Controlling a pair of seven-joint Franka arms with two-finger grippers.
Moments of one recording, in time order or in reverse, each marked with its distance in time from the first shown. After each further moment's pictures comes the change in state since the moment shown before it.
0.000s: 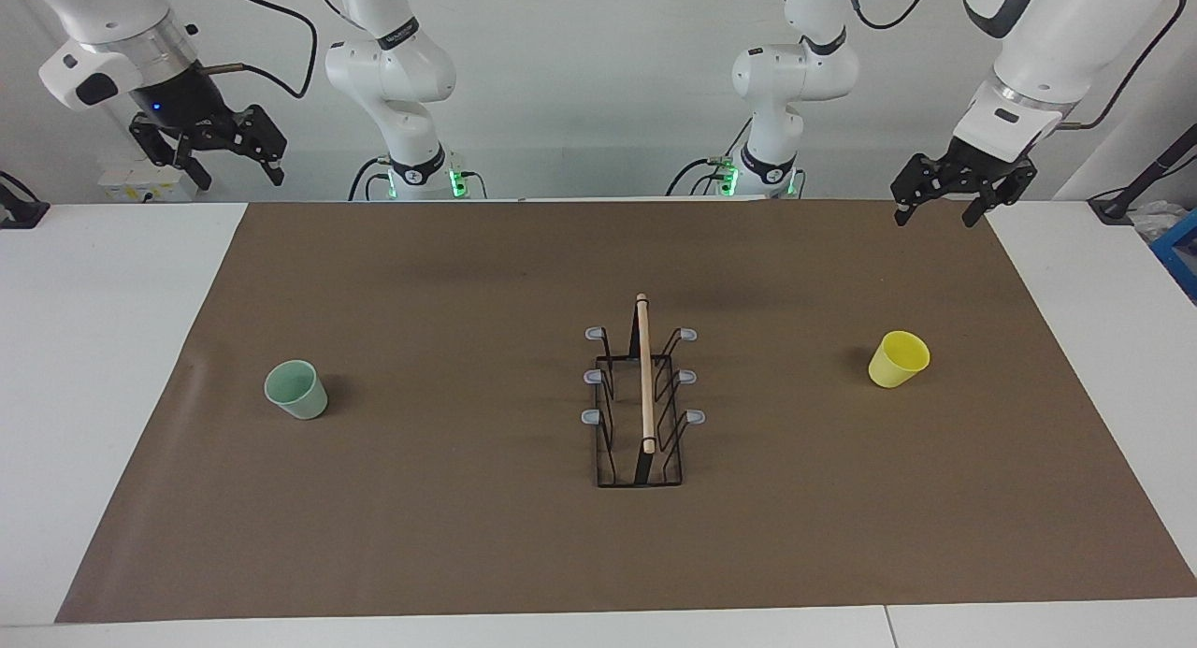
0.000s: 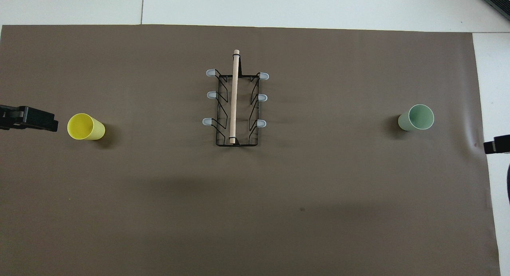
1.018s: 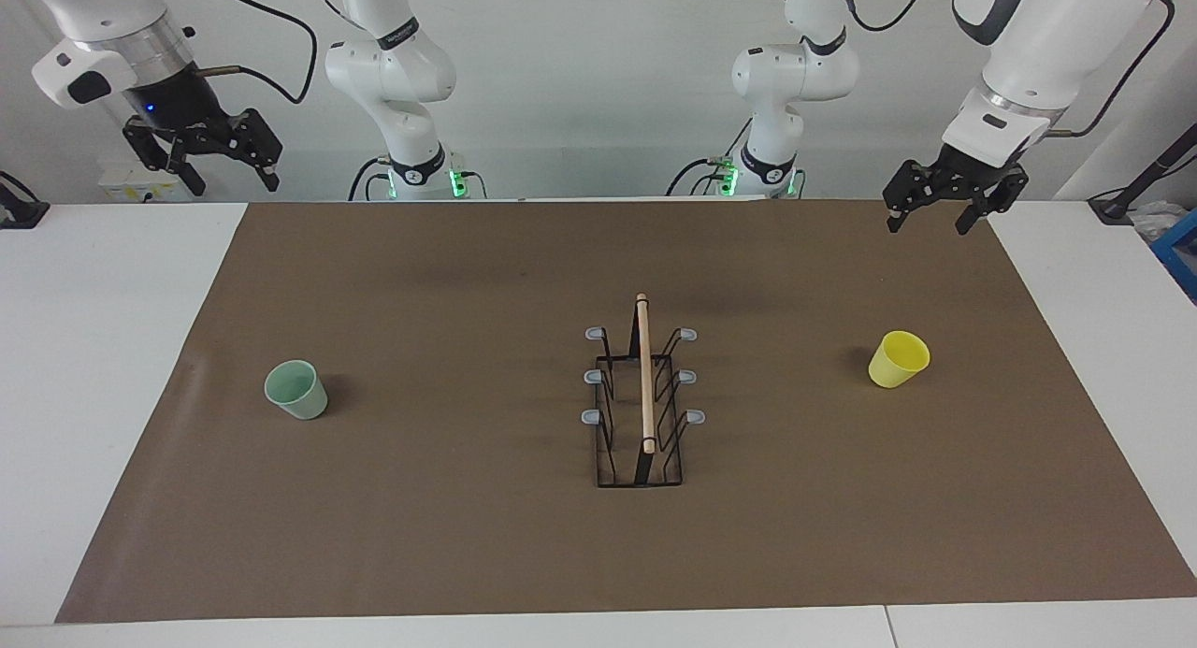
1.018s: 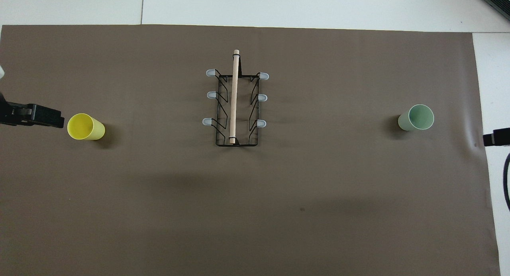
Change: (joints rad) left arm -0.013 0.005 0.003 -0.023 0.000 0.048 0.001; right arm 0.000 0.000 -0.001 -0.018 0.000 0.067 0.000
